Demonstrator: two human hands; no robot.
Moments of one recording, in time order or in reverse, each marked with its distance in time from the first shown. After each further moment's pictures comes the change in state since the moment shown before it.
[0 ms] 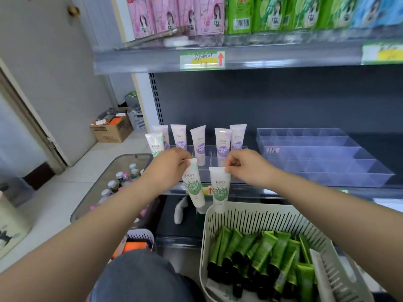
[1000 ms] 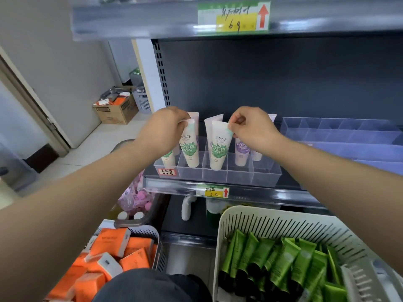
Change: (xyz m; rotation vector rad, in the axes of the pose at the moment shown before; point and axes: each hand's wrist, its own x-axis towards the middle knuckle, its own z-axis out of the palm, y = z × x) left_hand 0.086 -0.059 -0.012 0.191 0.151 0.011; right_hand 0.114 -0.006 0.008 0.107 0.234 0.056
